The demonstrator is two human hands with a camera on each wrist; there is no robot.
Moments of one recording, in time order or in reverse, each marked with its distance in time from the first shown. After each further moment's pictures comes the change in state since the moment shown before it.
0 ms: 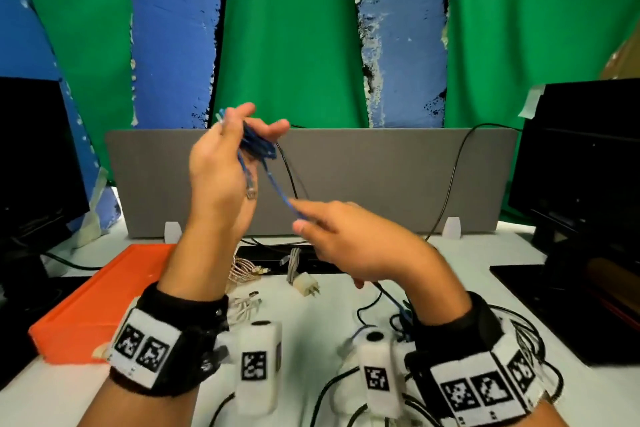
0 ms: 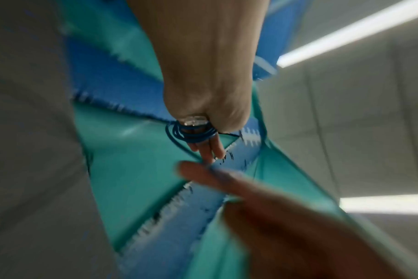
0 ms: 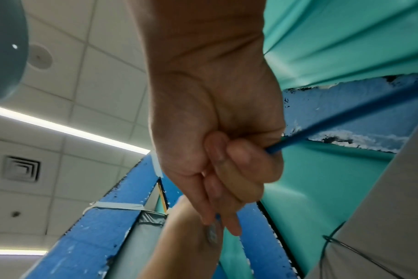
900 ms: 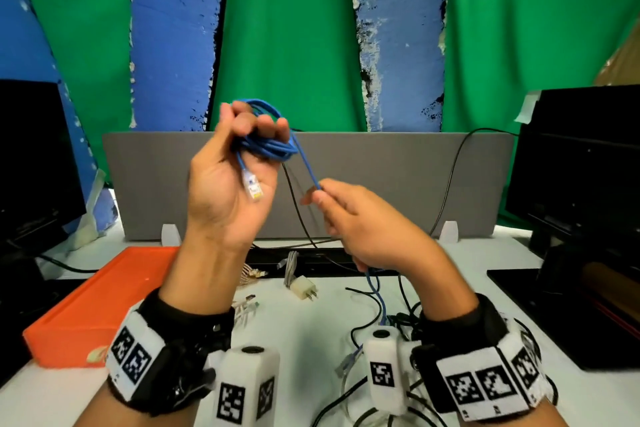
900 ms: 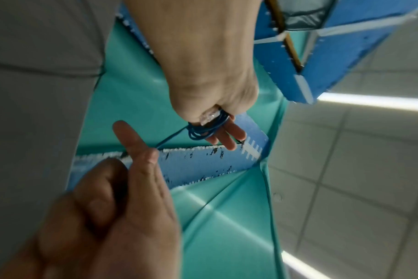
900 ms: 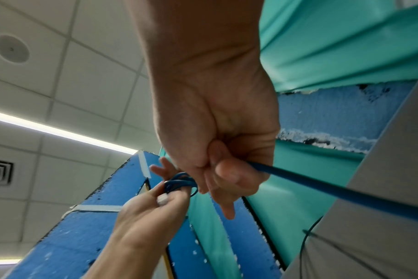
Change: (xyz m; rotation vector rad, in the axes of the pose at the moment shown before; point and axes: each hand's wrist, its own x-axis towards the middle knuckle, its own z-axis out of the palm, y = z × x) left_hand -0.016 0.016 0.018 -0.692 -0.189 -0.140; right_hand 0.002 0.013 -0.010 0.110 0.204 0.059
